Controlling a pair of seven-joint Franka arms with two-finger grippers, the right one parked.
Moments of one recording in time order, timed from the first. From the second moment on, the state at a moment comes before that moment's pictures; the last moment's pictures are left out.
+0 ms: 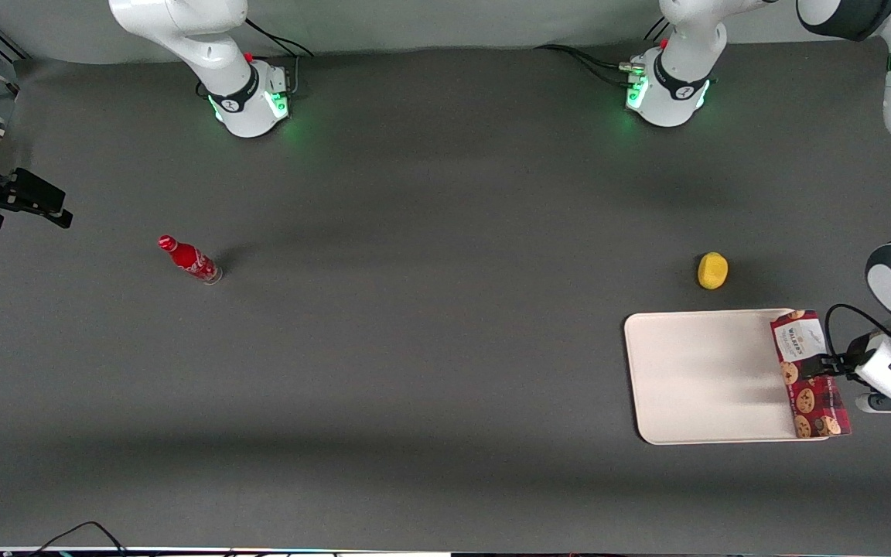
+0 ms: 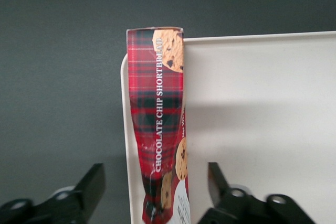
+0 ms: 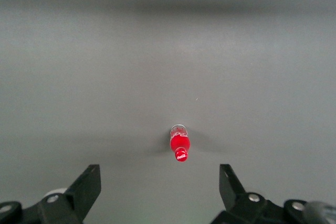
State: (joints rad) arm 0.27 0.63 -0.03 -1.62 0.01 2.34 0.25
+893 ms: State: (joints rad) arm 0.24 0.26 -0.03 -1.60 0.01 1.85 0.25
